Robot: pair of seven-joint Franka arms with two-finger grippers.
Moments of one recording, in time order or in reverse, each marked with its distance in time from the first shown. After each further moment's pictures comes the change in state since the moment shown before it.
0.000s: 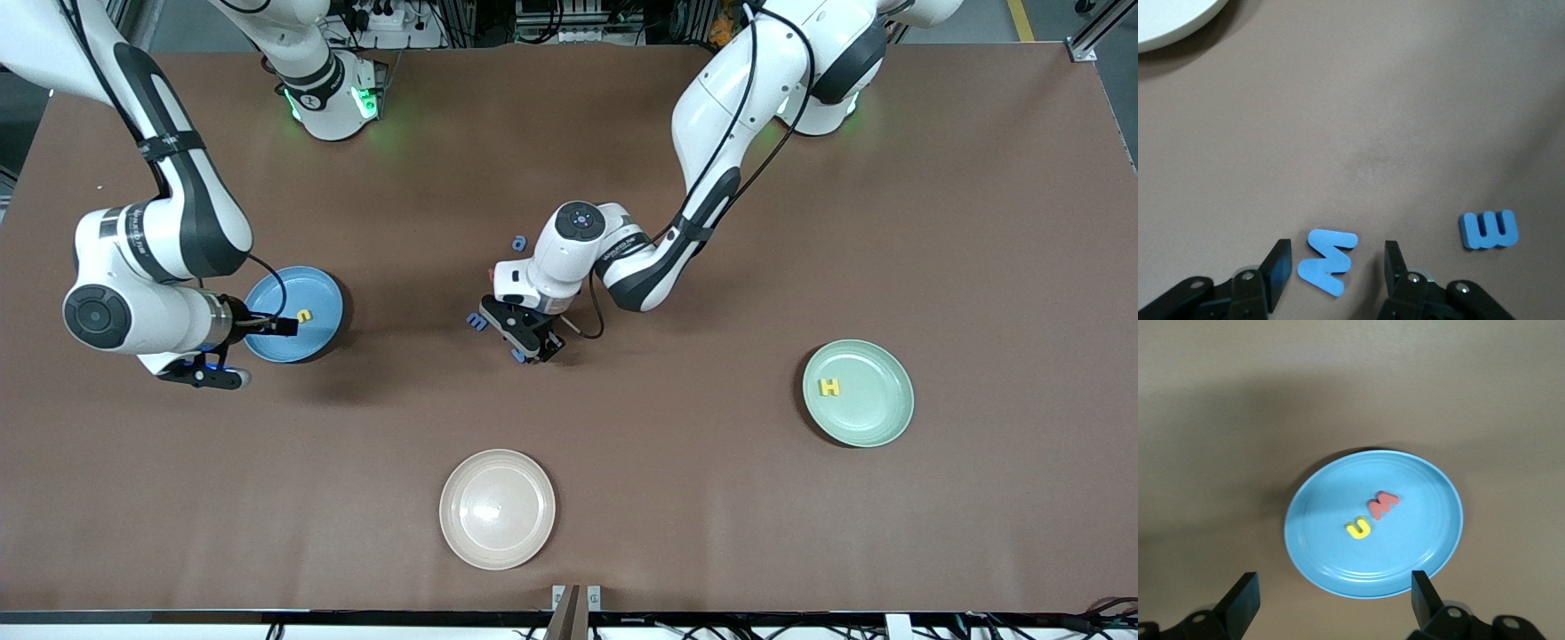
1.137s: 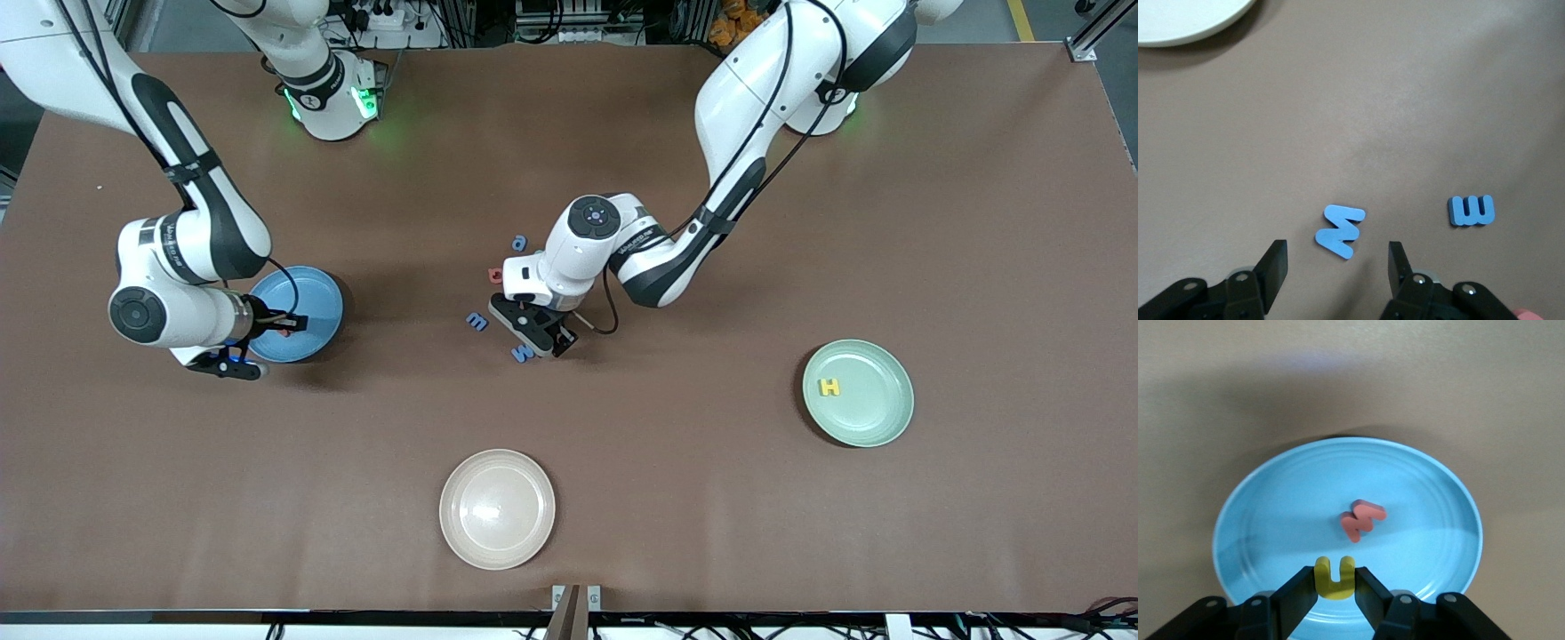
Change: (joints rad) left arm 0.092 -0.085 -0.093 -0.077 0.000 -0.073 -0.003; right arm -0.074 0.045 -0.020 -0.195 -0.042 0.220 -0.003
